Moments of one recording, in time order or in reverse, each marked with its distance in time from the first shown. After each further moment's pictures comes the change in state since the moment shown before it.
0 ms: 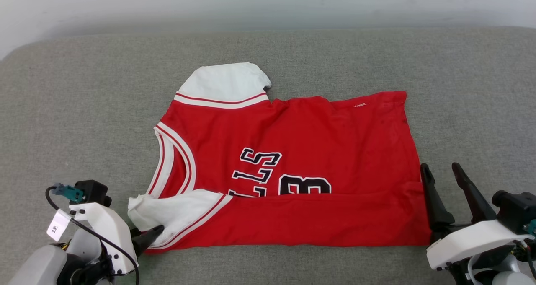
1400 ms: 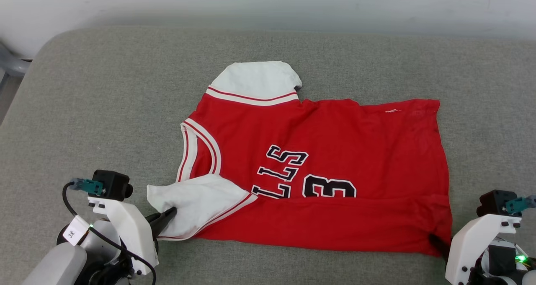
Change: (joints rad) left arm 0.019 0.020 -0.018 -0.219 0.088 -0.003 -0.155; right arm -0.021 -0.032 -0.096 0.135 0.041 0.000 0.819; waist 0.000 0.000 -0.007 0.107
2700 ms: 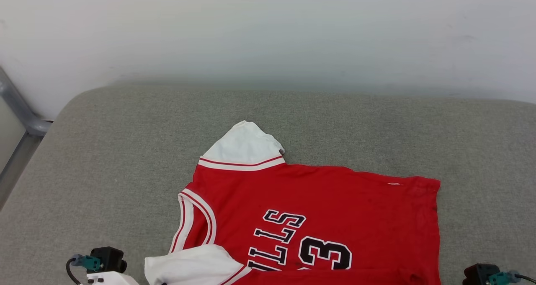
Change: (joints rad) left arm 0.242 -0.035 -0.010 0.091 -0.049 0.067 -0.093; right arm 0.277 -0.016 0.057 -0.065 0.031 0.000 -0.128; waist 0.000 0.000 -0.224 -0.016
